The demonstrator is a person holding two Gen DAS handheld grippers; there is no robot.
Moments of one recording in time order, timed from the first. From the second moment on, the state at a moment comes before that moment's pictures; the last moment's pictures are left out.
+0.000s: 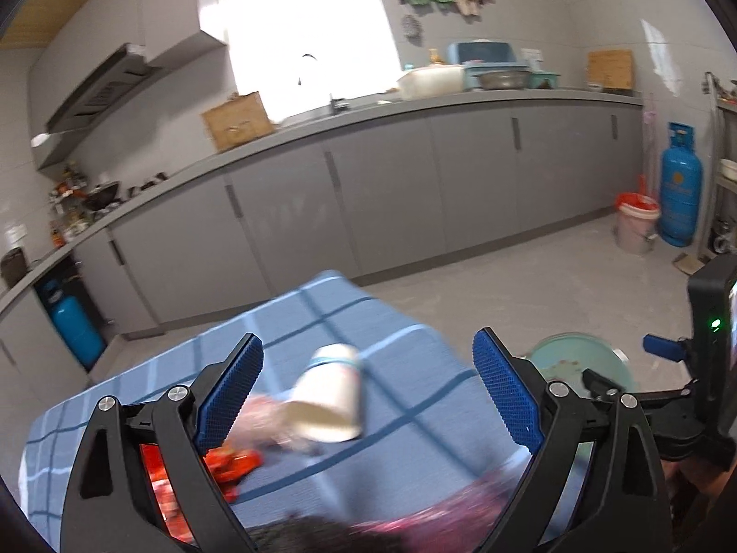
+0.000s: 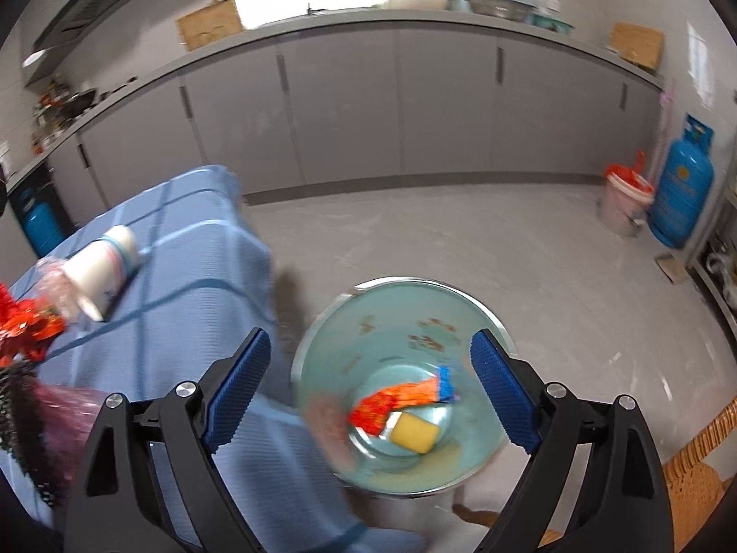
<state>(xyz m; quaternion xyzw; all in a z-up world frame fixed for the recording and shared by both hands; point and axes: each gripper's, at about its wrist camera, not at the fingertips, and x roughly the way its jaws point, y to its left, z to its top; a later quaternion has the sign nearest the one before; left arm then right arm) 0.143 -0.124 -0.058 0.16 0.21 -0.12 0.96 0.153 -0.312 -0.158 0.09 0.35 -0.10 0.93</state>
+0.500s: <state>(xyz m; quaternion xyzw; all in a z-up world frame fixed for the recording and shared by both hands) 0.115 0.043 -0.058 0.11 0.23 0.04 0.96 0.147 -0.202 -0.121 0.04 0.34 -0.02 0.94</state>
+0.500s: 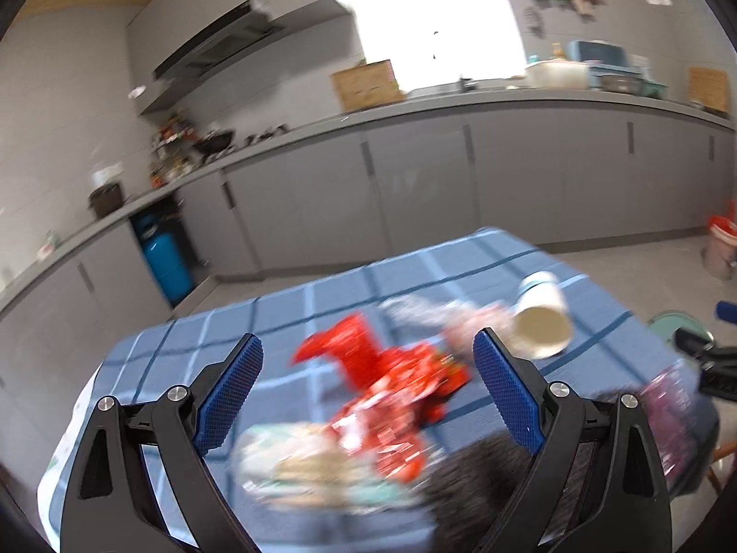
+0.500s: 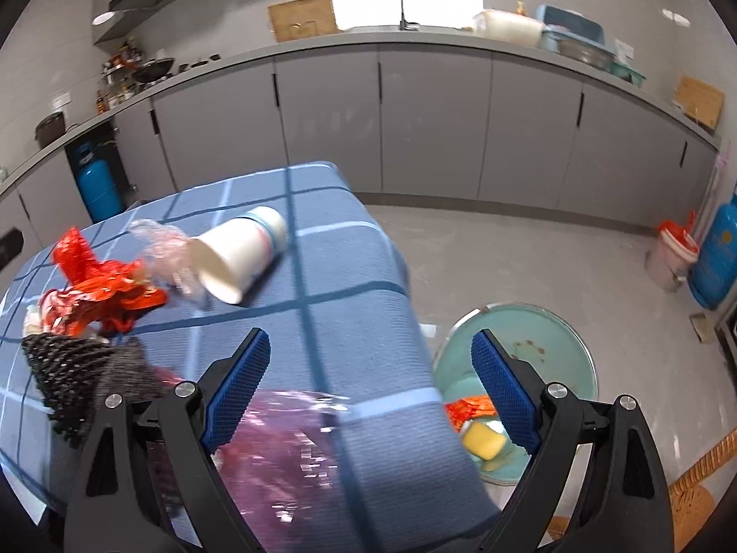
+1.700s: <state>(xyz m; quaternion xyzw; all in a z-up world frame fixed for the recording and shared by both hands) 0.093 0.019 -0.113 0.12 0.31 -0.06 0.94 0.115 -0.165 -0.167 0.06 0.41 0.09 0.91</state>
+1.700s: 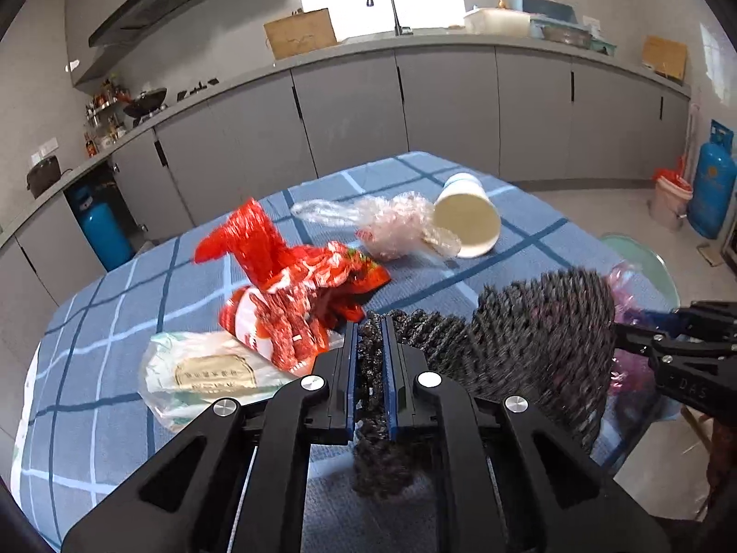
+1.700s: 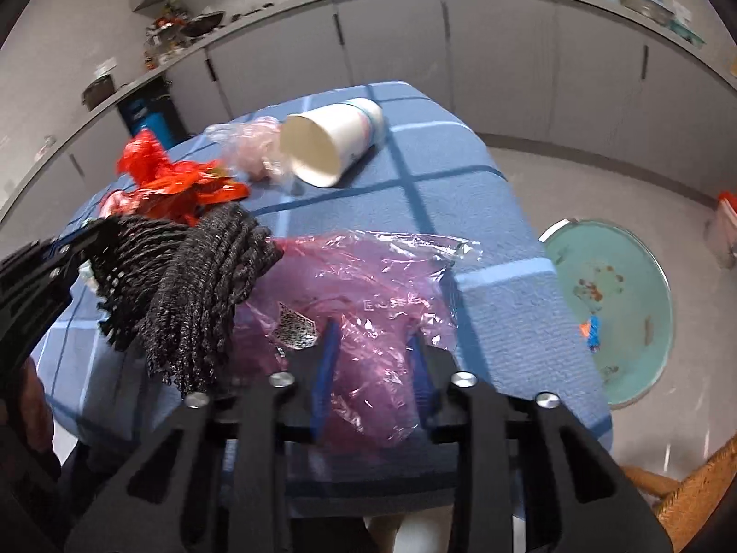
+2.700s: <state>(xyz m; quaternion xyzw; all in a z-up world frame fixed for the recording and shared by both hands) 0.087 0.060 -0.045 0.07 0.21 0.00 0.98 0.107 -0.190 -0.095 0.05 0.29 0.04 0.96</state>
